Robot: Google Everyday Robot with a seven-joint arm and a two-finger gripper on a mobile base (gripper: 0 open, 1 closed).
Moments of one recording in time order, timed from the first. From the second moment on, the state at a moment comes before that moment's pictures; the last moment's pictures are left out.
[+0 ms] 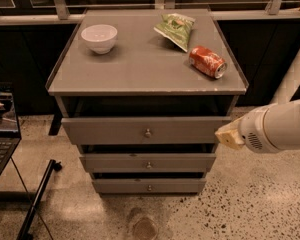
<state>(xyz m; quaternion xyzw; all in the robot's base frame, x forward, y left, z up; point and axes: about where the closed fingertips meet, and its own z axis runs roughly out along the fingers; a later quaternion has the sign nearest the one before) 0.461 -0.203 0.813 -0.31 0.89 0.06 0.32</state>
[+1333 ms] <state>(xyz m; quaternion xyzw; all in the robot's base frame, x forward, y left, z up) 0.457 -0.187 0.685 -0.14 0.84 0.24 0.46</state>
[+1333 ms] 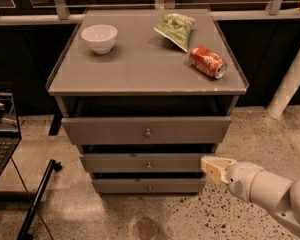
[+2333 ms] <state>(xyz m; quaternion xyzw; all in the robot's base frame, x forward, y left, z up) 0.464 -0.184 0.605 -0.07 0.82 0.36 0.43</state>
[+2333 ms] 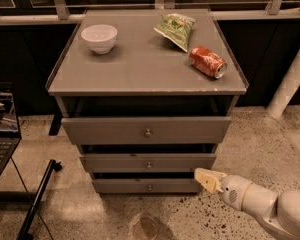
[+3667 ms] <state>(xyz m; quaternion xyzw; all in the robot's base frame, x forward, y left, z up) 0.447 -0.231 0.392 0.10 0.85 0.29 0.44</state>
